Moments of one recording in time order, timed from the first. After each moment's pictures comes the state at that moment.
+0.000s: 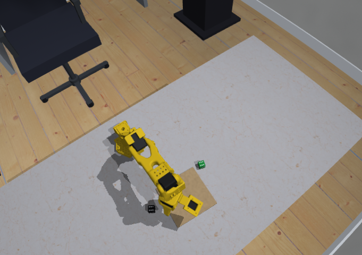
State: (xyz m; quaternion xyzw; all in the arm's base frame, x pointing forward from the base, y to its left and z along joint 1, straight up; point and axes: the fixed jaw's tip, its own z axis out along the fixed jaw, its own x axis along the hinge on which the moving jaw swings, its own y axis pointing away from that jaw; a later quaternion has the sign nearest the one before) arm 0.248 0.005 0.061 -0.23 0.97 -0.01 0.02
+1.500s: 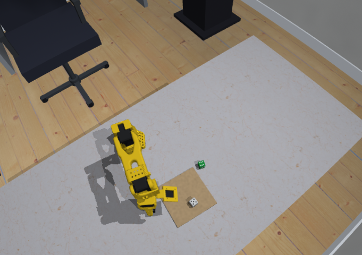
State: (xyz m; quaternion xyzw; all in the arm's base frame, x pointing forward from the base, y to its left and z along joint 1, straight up) arm 0.199 -0.051 0.054 -0.49 0.87 0.01 -0.01
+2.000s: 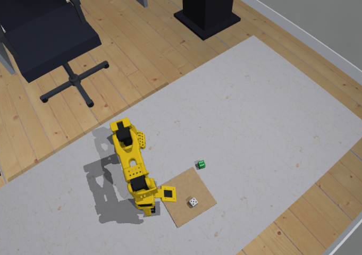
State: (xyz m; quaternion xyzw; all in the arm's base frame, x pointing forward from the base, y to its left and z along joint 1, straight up) arm 0.197 -0.054 0.054 -0.48 0.88 0.00 0.00
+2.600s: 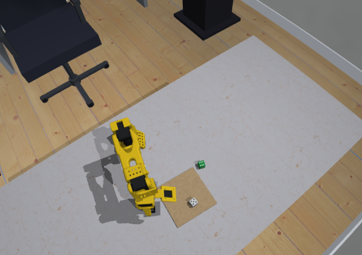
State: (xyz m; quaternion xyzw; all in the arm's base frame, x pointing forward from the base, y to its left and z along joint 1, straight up) arm 0.197 -0.054 0.053 -0.48 0.88 0.00 0.00
